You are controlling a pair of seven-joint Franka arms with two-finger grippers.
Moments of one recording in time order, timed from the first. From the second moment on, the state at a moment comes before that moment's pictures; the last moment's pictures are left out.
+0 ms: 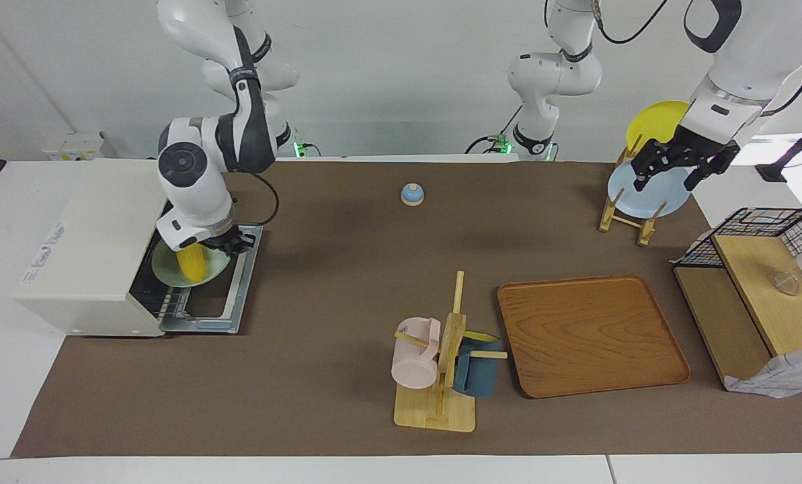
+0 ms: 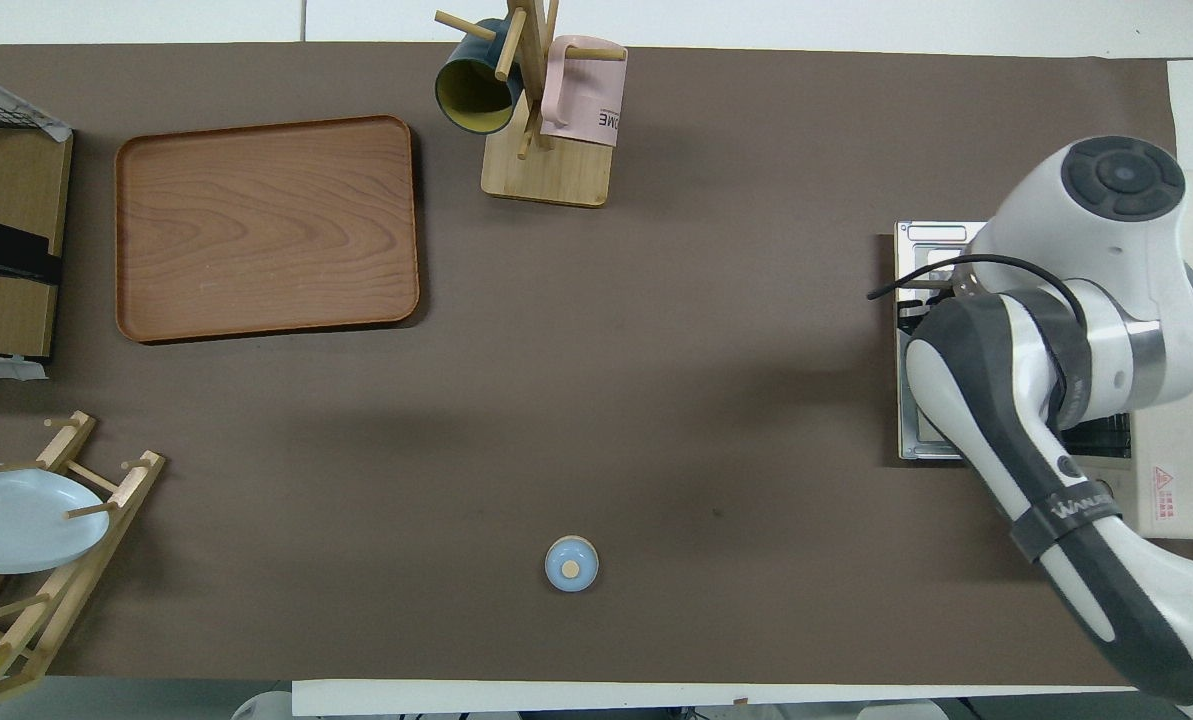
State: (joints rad) left arm -0.19 -0.05 0.11 -1.62 0.02 1.59 0.03; right arm 0.21 0.11 -0.04 -1.94 -0.13 1.85 0.33
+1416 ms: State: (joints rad) left arm -0.29 -0.11 0.08 -1.74 0.01 1.69 -0.19; right arm 0.33 0.40 -0.01 -1.49 -0.03 1.71 0.57
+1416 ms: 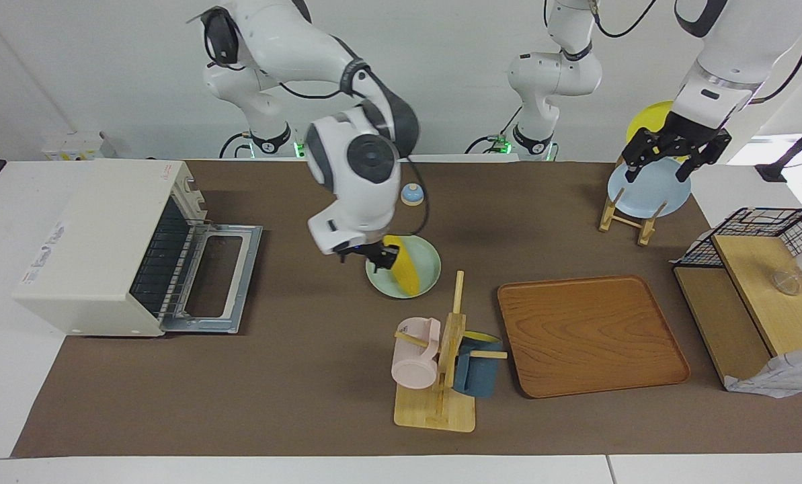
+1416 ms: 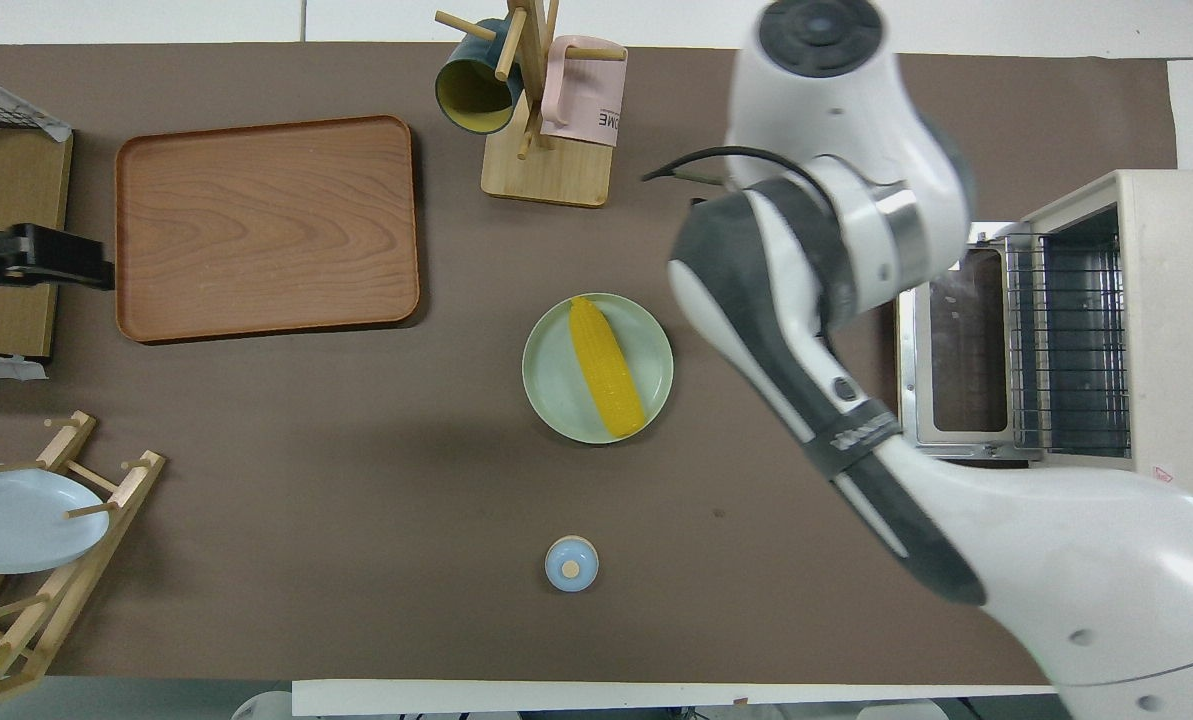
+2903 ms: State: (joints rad) left arm -0.75 0.39 0.11 -1.65 0.02 2.05 -0.84; right arm 0.16 0.26 0.02 -1.90 -0.32 1.89 0.18
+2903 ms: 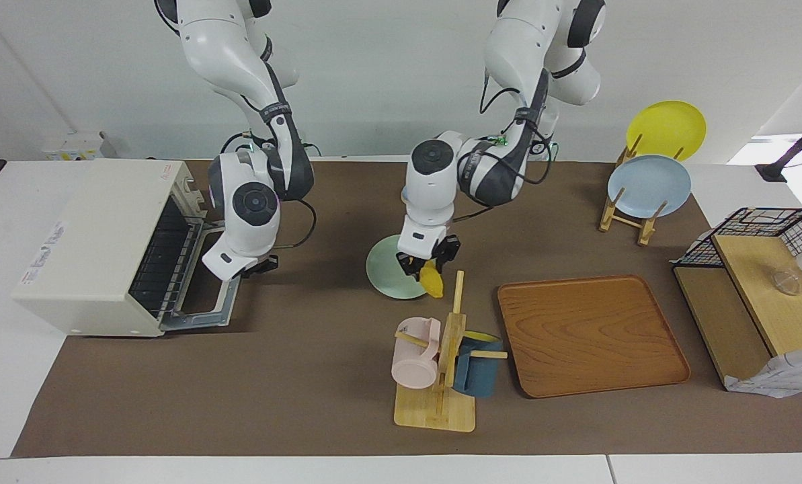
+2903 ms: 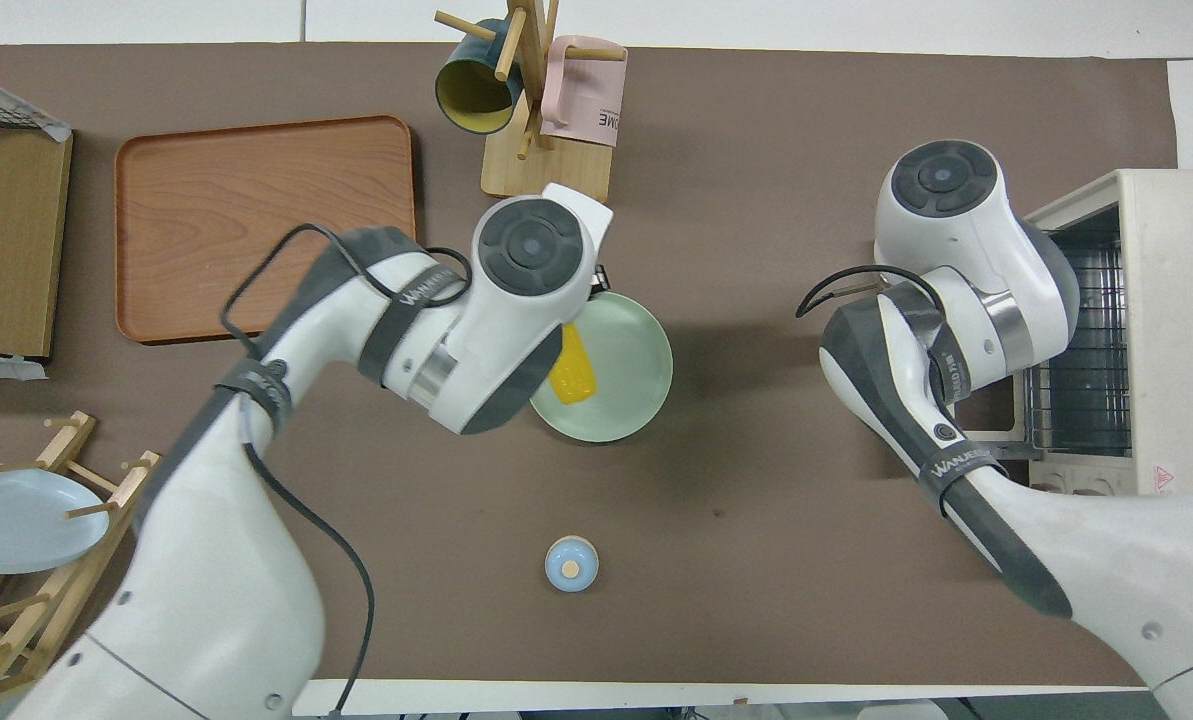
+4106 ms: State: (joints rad) left arm -0.21 0.19 0.13 -1.42 -0.04 1.64 -0.06; right arm -0.01 -0.02 0.01 -1.58 -0.05 1.41 0.00
